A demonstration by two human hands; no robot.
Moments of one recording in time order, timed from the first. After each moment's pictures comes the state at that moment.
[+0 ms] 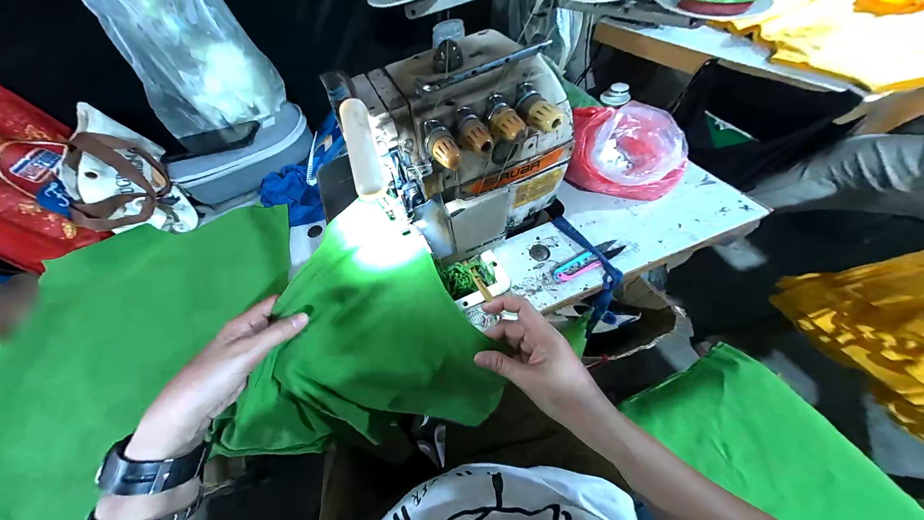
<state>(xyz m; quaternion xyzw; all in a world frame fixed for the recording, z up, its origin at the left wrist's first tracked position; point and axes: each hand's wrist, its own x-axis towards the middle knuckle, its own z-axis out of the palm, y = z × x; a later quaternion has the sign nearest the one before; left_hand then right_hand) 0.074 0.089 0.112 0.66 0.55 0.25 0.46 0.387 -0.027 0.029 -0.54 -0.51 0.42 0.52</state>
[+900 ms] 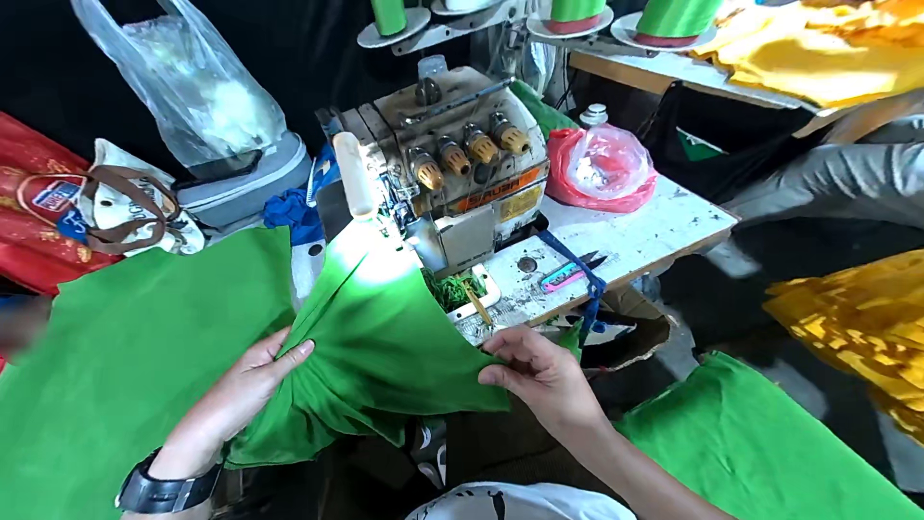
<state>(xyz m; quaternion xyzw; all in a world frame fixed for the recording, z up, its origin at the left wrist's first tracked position) 0.069 0.086 0.095 0.69 0.55 0.23 0.42 0.390 -0.036 0.015 -0.46 -0.56 0.32 0.61</state>
